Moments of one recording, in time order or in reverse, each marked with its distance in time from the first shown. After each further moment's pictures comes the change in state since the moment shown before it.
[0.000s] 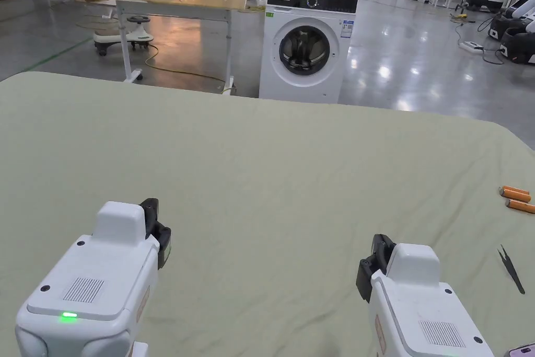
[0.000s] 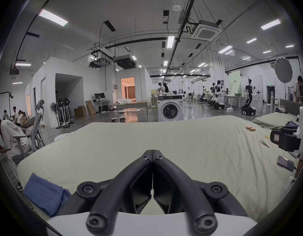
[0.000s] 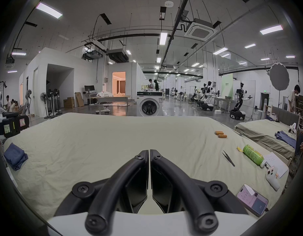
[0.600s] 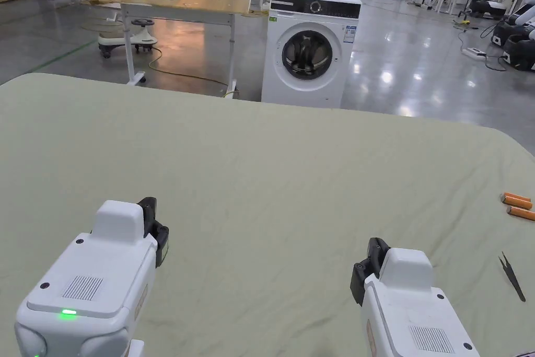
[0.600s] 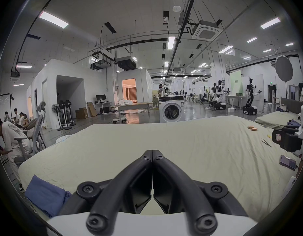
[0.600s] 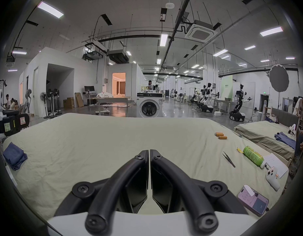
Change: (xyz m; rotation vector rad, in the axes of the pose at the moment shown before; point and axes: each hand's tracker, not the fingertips) left arm -0.001 0.000 -0.003 0.011 0.016 -0.014; right arm -0.008 0.000 -0.001 0.013 -0.005 0.010
